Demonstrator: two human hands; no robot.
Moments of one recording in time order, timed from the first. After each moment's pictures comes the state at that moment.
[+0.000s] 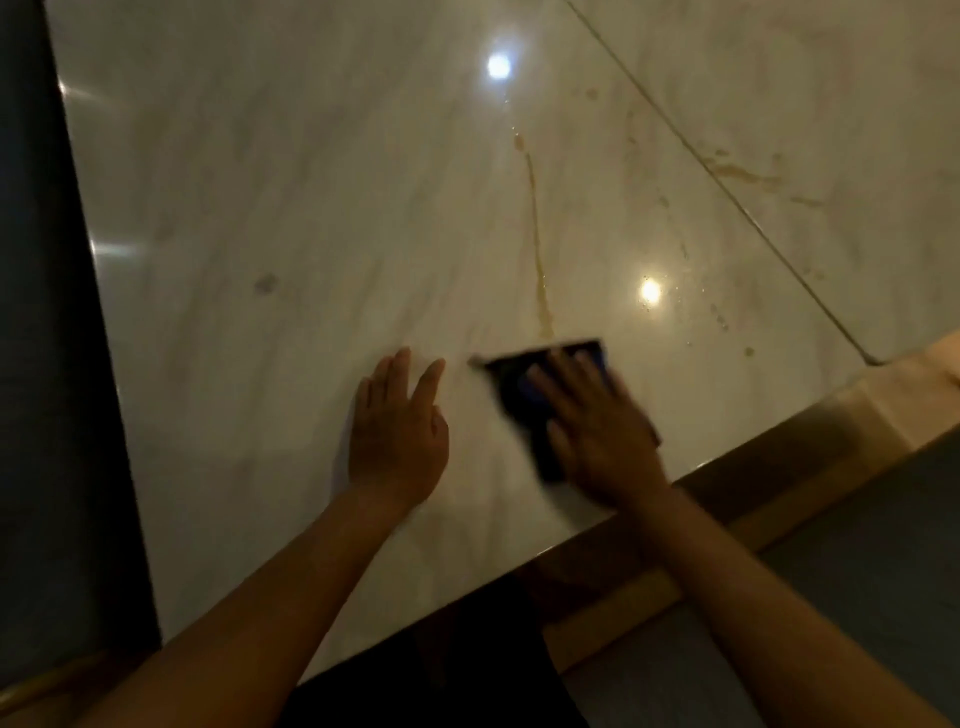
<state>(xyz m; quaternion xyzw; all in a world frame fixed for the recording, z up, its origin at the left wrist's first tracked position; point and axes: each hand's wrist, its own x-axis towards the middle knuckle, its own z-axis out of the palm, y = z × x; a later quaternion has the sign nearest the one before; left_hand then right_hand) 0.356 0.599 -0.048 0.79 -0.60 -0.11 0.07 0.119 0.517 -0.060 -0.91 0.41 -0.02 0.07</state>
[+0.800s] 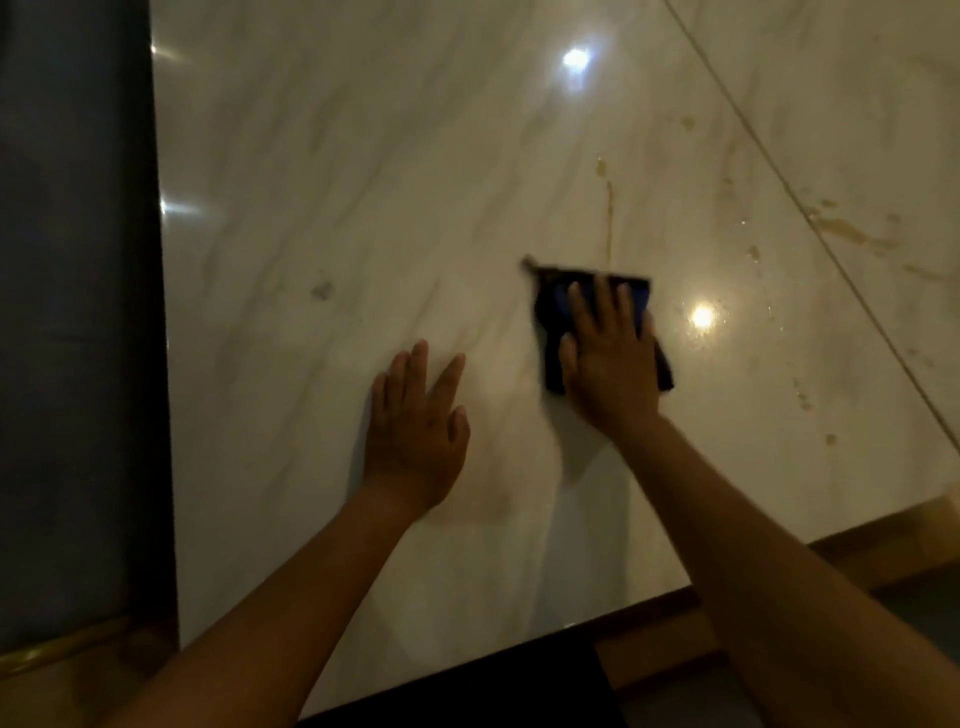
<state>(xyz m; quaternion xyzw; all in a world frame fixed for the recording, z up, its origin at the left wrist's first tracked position) 0.388 0.579 -0.059 0.82 -0.56 -0.09 0.06 0.220 0.406 -0.063 -0.86 0.51 -0.04 0.06</state>
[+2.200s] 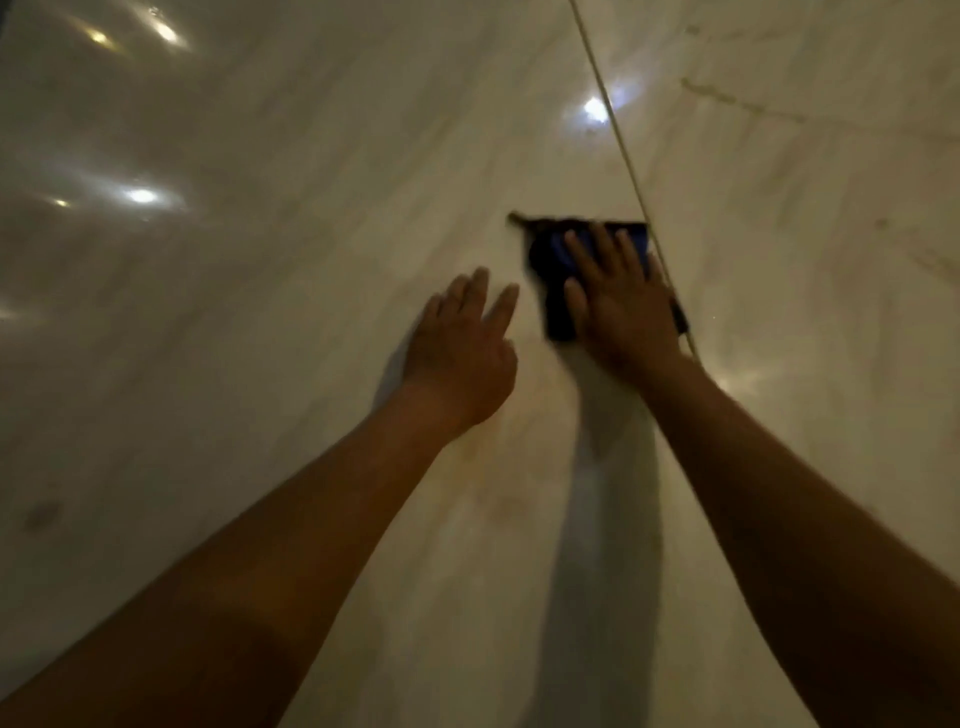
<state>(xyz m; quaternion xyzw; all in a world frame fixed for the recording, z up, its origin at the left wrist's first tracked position) 0.365 0.153 -0.044 0.81 -0.57 -0.14 -0.01 0.231 0.005 -0.072 -0.91 0.41 -0.04 0.05</state>
